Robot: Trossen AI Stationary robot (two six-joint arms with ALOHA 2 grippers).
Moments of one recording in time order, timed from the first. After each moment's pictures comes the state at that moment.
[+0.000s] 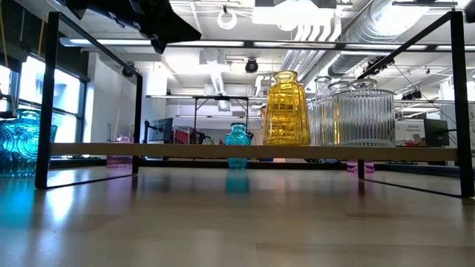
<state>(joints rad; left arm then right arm) 0.10 1.04 0.69 0.06 -0.04 0.01 0.74 1.89 1.52 -1.20 -0.02 1.05</state>
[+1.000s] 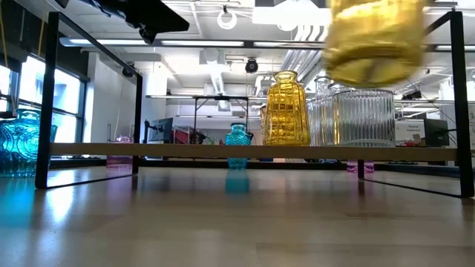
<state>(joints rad) 0.02 0.95 0.69 -0.03 -0.11 0.02 0.52 1.89 1.85 -1.21 0.07 0.46</state>
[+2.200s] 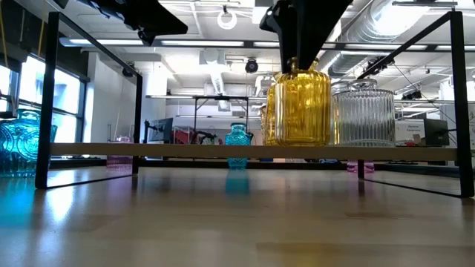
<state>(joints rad) 0.02 0.95 0.69 -0.06 -0.12 0.01 0.31 2.02 1.88 -1.29 0.13 0.06</state>
